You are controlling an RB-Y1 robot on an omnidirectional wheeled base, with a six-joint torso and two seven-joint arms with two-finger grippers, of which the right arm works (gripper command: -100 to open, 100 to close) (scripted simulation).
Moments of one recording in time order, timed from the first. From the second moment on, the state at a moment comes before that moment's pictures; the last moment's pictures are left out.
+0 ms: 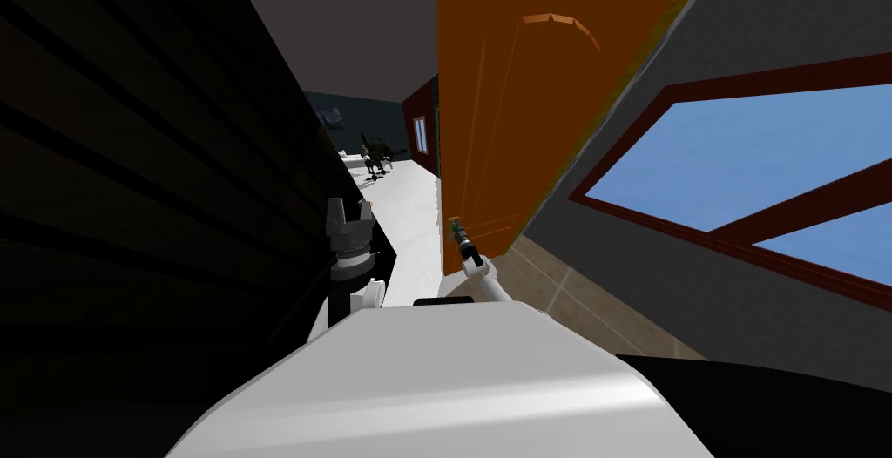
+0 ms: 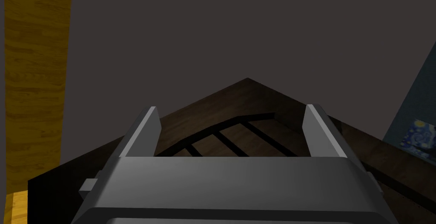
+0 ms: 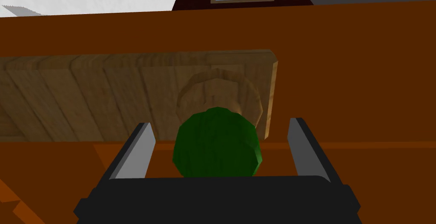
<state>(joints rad) -0.18 -0.04 0.24 -1.08 -0.03 -0.34 -0.03</state>
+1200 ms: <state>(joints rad) -0.18 -0.05 0.27 -1.07 -0.09 -0.34 0.03</state>
